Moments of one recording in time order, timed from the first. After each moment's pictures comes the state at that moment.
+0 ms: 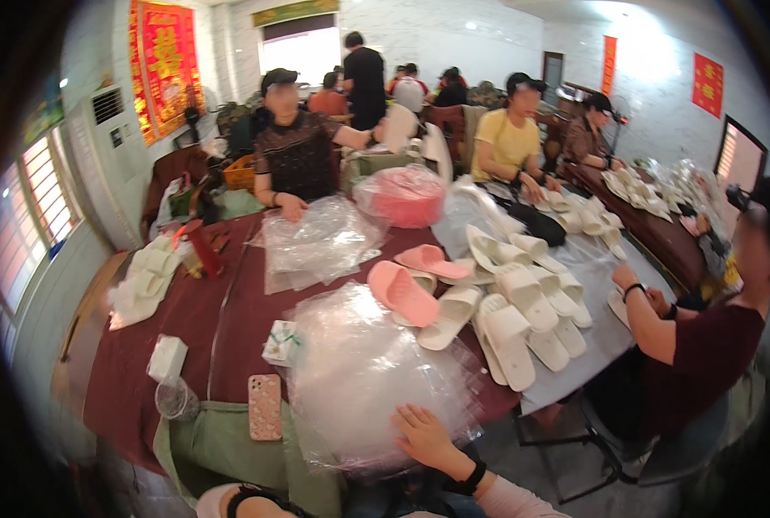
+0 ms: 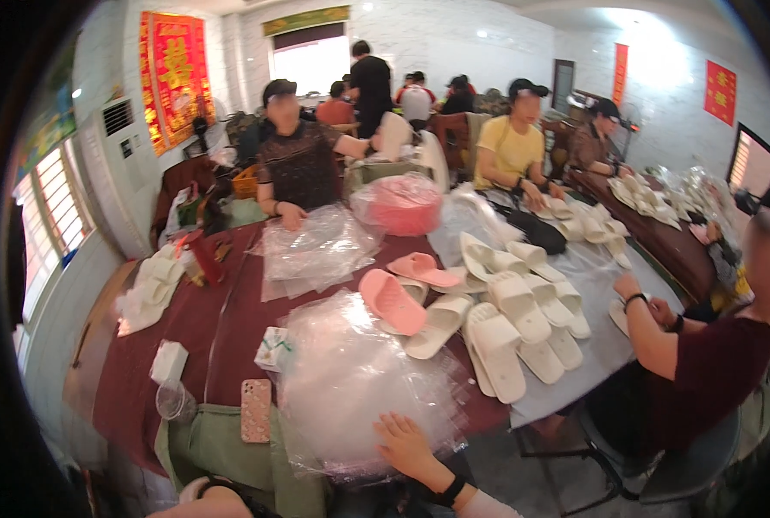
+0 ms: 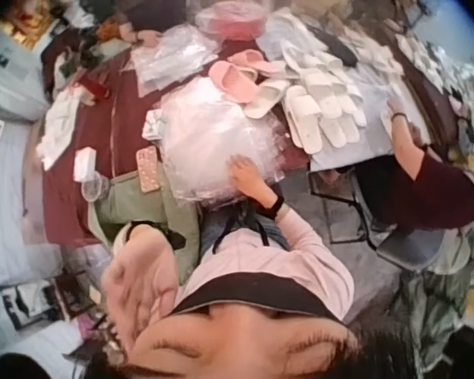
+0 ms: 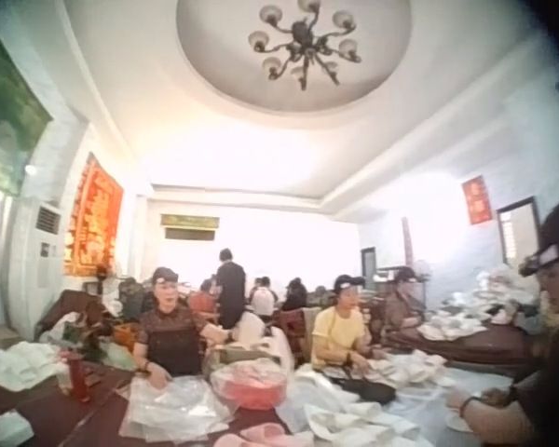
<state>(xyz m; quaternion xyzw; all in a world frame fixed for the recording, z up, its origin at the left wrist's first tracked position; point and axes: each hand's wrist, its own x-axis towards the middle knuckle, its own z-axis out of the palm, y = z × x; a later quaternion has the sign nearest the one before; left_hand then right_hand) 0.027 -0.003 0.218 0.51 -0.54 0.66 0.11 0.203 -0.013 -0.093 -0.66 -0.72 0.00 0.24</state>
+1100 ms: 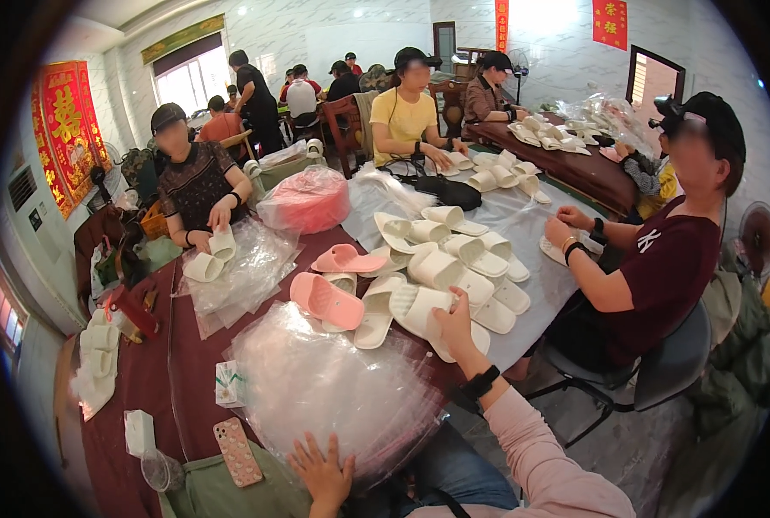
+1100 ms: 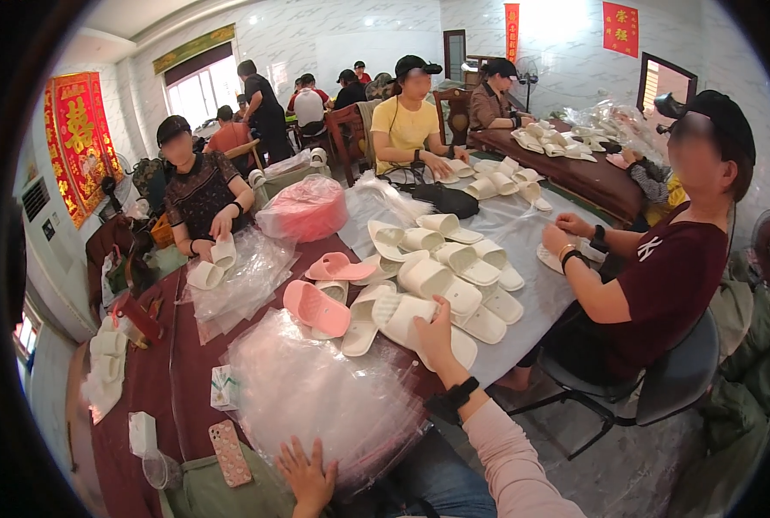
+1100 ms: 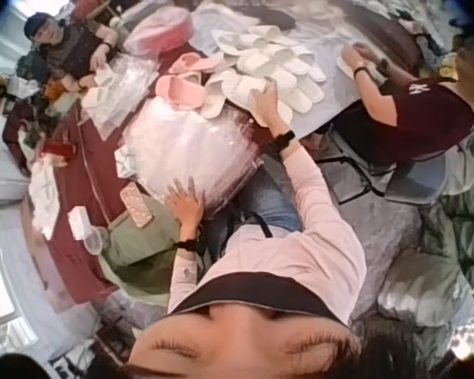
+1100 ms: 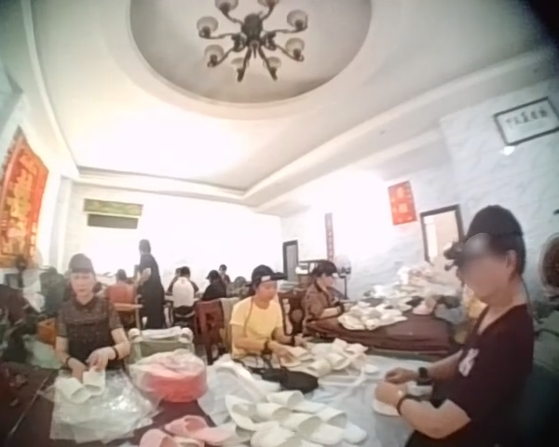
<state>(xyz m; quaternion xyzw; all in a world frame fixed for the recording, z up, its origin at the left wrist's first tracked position) 0.008 0.060 -0.102 0.91 0.40 0.11 0.03 0.386 0.051 -0.044 -0.61 -0.19 0.13 0.76</state>
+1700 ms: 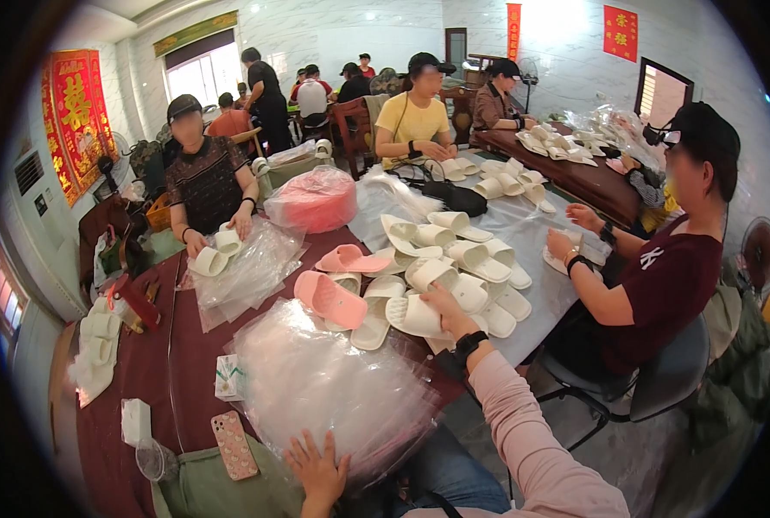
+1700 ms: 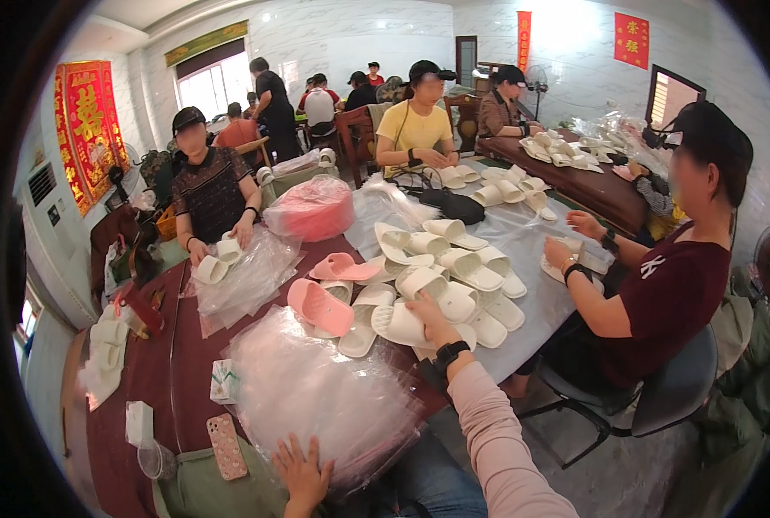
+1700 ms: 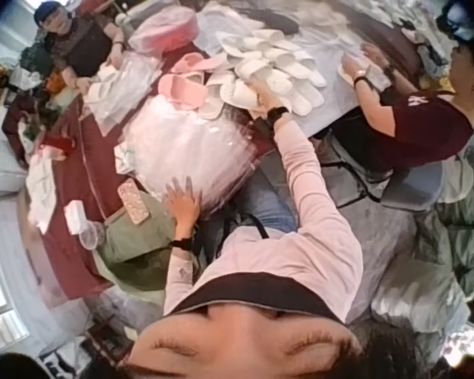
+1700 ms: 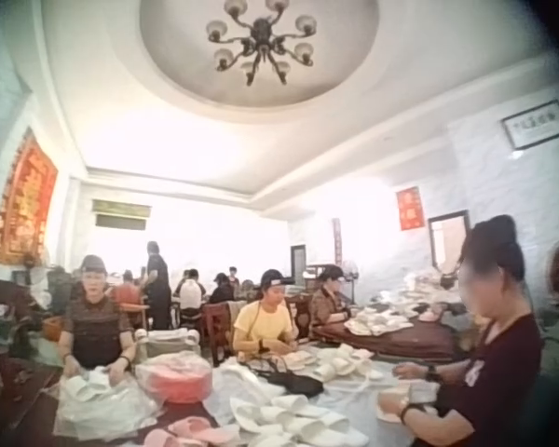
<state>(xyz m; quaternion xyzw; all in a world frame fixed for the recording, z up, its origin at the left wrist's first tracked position) 0.008 0.059 -0.099 0.91 0.40 0.11 0.05 0.442 0.090 -0.045 -0.59 -0.13 0.38 0.70</state>
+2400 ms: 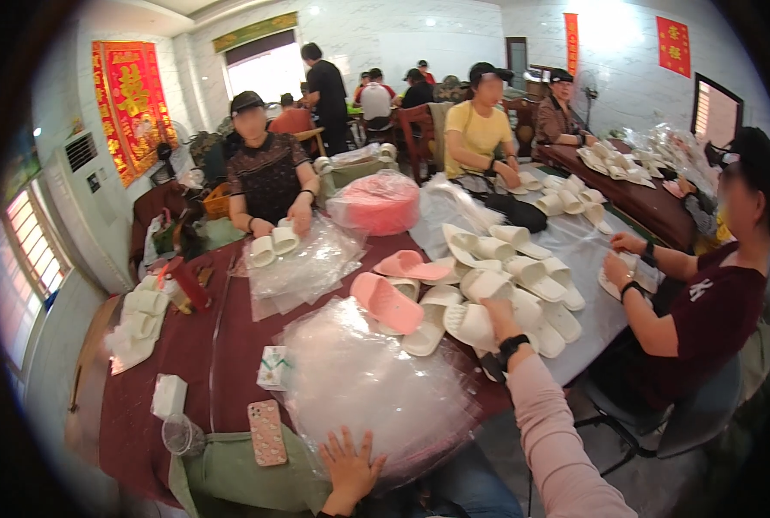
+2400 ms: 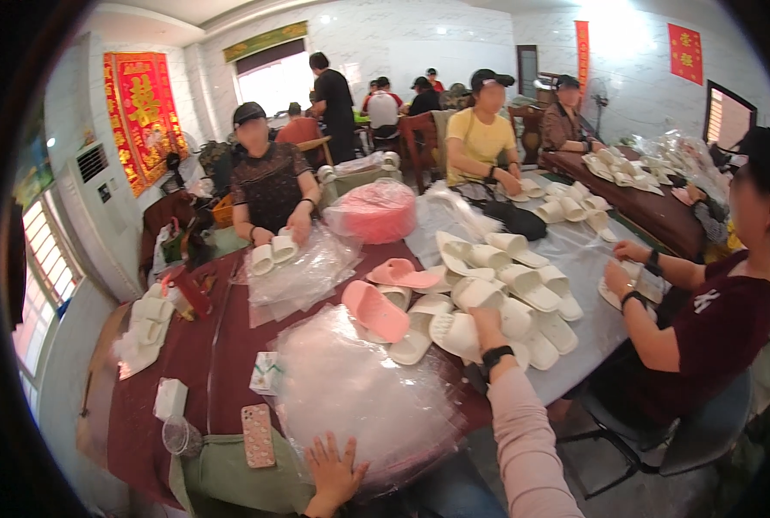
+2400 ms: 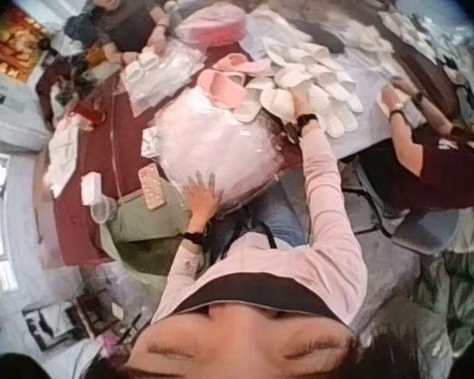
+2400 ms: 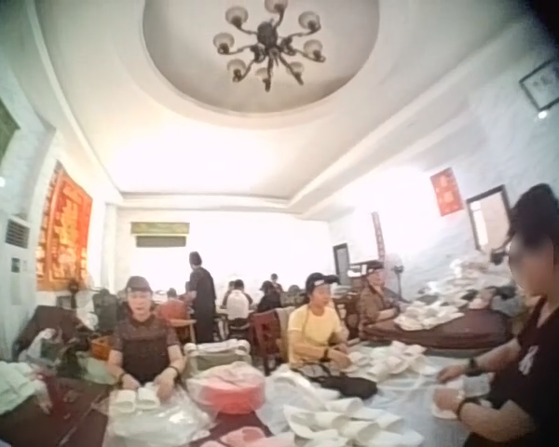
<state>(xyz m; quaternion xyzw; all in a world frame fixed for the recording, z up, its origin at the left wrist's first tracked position) 0.022 0.060 -0.103 0.91 0.40 0.09 0.03 0.501 0.106 -0.092 -0.77 -0.23 0.18 0.57</state>
